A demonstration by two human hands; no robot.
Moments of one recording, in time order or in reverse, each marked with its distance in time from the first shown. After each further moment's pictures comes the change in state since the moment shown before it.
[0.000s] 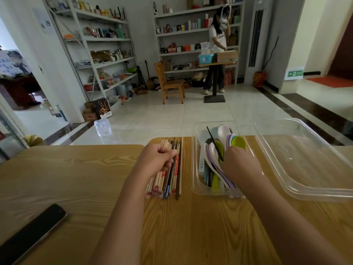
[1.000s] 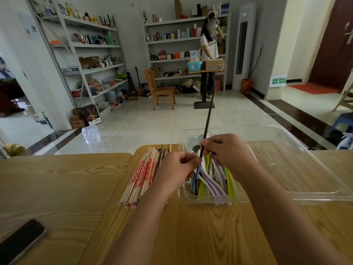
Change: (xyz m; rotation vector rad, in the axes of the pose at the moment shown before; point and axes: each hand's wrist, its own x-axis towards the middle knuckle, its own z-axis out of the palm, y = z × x) left_hand -0.025 0.038 0.065 -0.046 -0.131 0.227; right_hand 0.001 -0.009 -0.056 0.928 -0.075 0.000
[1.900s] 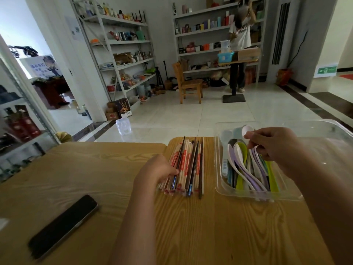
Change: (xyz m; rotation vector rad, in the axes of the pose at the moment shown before) left_hand 0.009 -0.081 -0.110 0.458 0.006 -0.566; right_hand 0.008 0.010 -0.003 0.024 0.005 0.045
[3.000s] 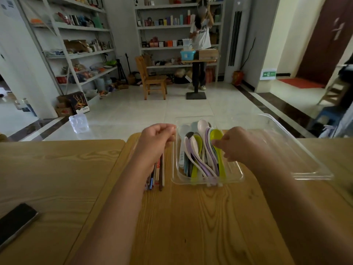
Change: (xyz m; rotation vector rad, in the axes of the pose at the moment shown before) left_hand -0.059 0.092 0.038 -0.703 0.073 0.459; right_hand -0.023 -0.003 -0.027 -0.682 0.048 0.121
